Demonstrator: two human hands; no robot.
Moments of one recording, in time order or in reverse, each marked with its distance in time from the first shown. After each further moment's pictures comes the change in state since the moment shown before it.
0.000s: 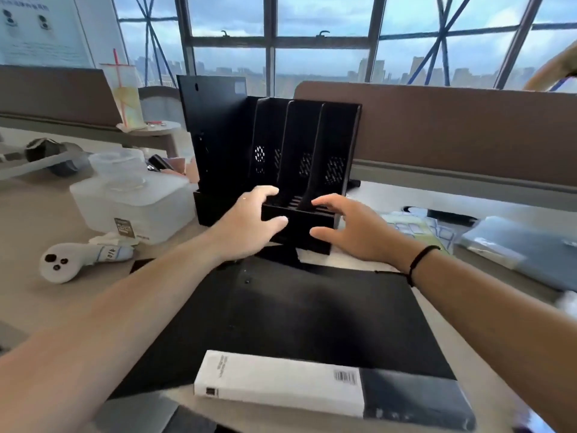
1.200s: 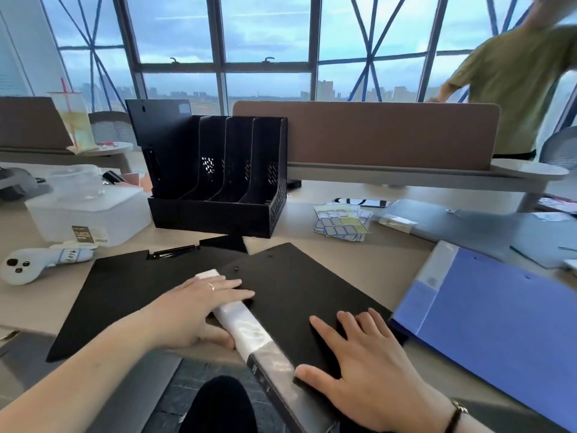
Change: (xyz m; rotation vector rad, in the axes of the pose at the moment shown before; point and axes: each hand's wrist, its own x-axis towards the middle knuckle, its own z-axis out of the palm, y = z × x) left_hand -0.148 -0.005 0.041 0.575 -0.551 0.263; right_hand -0.287 -0.014 0.026 -0.514 -0.300 0.283
